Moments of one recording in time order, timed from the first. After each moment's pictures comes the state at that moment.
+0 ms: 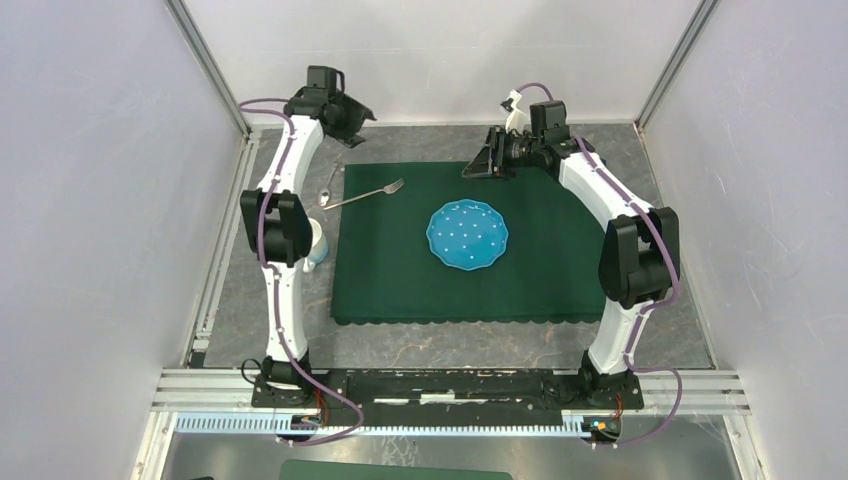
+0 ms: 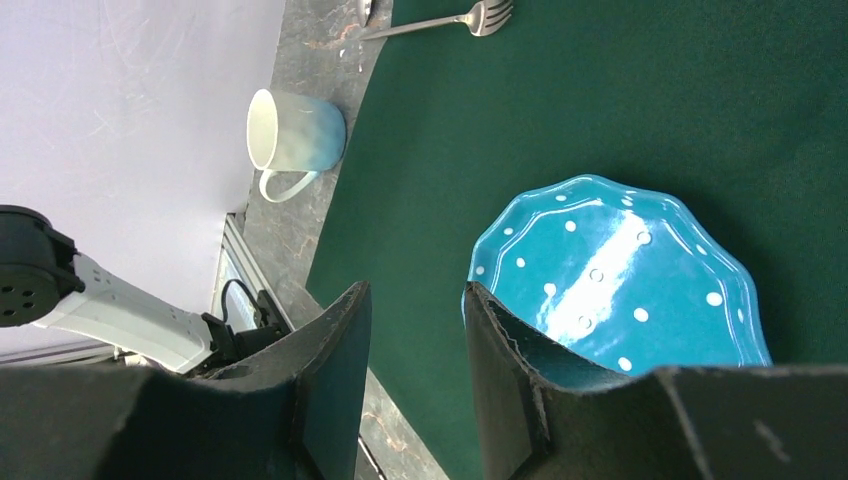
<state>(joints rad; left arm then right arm) -0.13 2.31 2.30 -0.75 0.11 -1.15 0.23 1.89 1.57 -0.37 -0.77 0.44</state>
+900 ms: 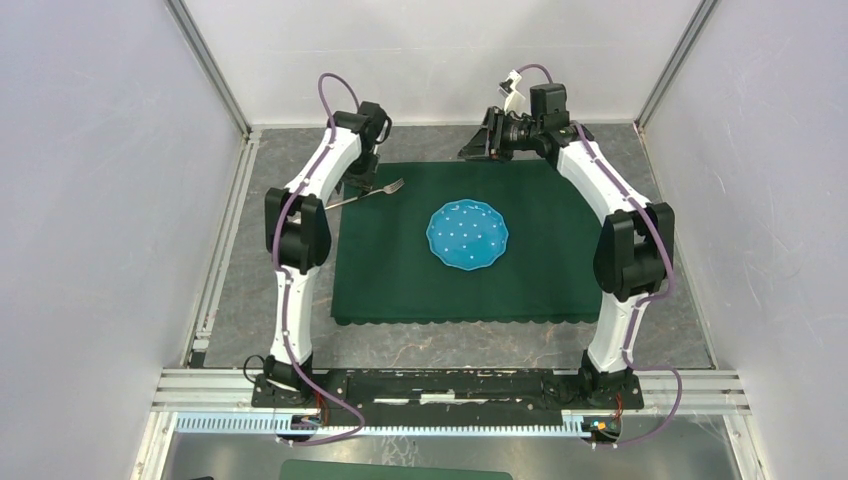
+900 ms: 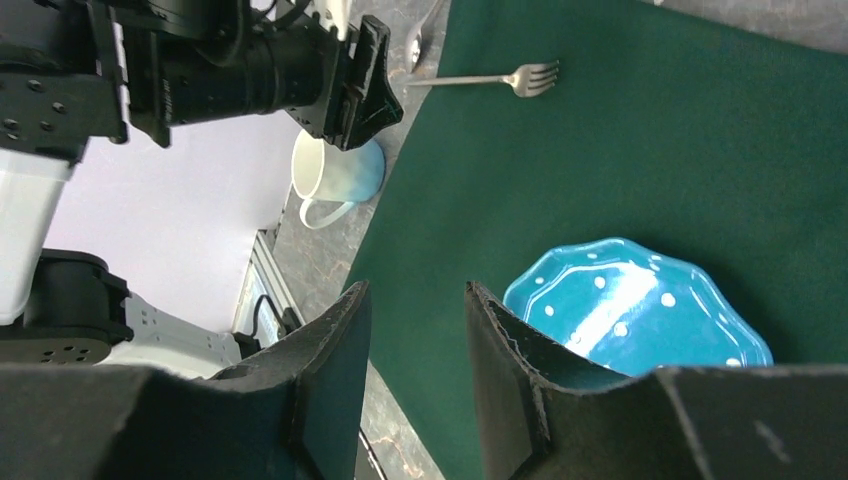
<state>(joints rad) -0.30 2.30 2.18 -1.25 -0.33 -0.10 0.23 1.94 1.70 -0.36 -0.80 0.49</state>
